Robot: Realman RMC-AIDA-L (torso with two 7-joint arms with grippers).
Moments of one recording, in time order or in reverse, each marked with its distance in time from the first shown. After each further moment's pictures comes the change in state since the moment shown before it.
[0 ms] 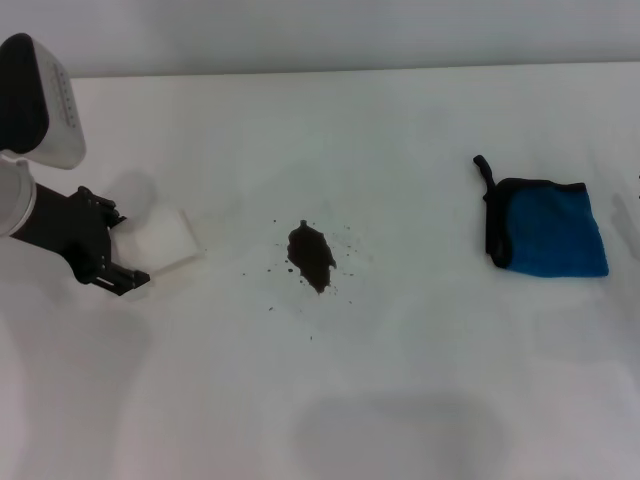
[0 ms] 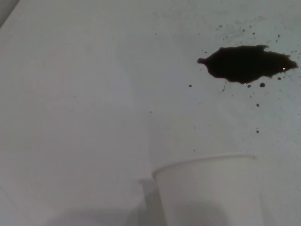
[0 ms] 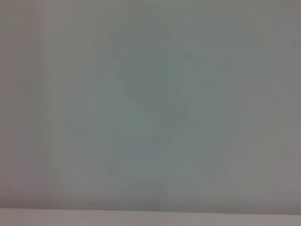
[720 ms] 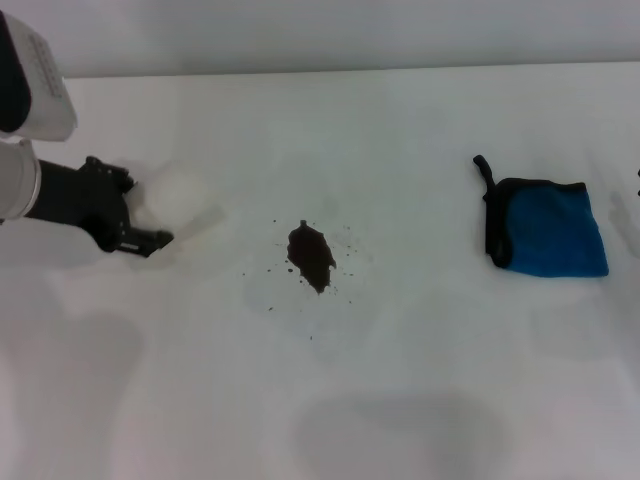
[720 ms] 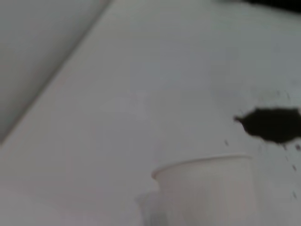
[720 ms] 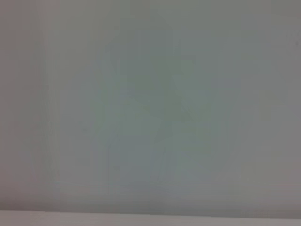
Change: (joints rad) left arm 0.043 0.000 0.000 -0.010 -0.220 -0.002 0.045; right arm 0.007 -0.001 0.000 -0.004 0.000 -0.004 0.000
